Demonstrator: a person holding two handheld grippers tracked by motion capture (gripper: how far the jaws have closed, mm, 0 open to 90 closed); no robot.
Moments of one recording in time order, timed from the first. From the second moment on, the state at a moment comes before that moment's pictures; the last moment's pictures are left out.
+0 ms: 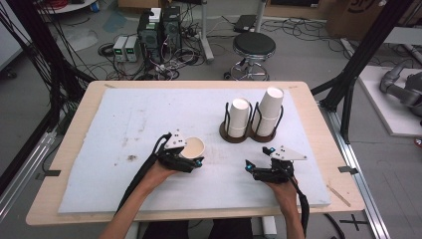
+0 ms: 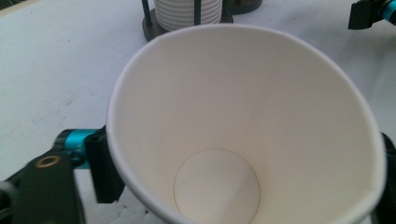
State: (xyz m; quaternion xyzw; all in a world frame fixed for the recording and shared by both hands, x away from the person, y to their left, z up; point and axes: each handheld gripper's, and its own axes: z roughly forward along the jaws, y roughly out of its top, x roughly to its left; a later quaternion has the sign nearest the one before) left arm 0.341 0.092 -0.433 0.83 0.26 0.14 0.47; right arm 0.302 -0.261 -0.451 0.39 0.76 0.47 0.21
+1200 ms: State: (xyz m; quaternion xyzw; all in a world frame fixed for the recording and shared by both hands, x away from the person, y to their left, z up) left arm 0.329 0.118 -0.451 0.84 0.26 0.13 0.46; right arm 0.302 -0.261 -0.451 0.39 0.76 0.47 0.21
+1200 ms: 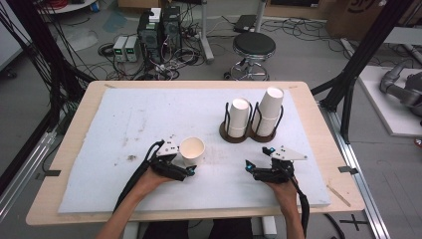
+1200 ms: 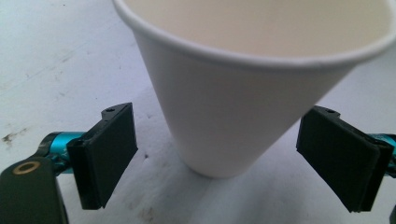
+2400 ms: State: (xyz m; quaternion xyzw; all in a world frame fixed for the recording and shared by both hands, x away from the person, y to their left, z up) left arm 0.289 0.237 -0.436 0.79 0.29 0.18 0.51; right arm 0.304 -0.260 -0.451 0.39 0.77 0.46 0.20
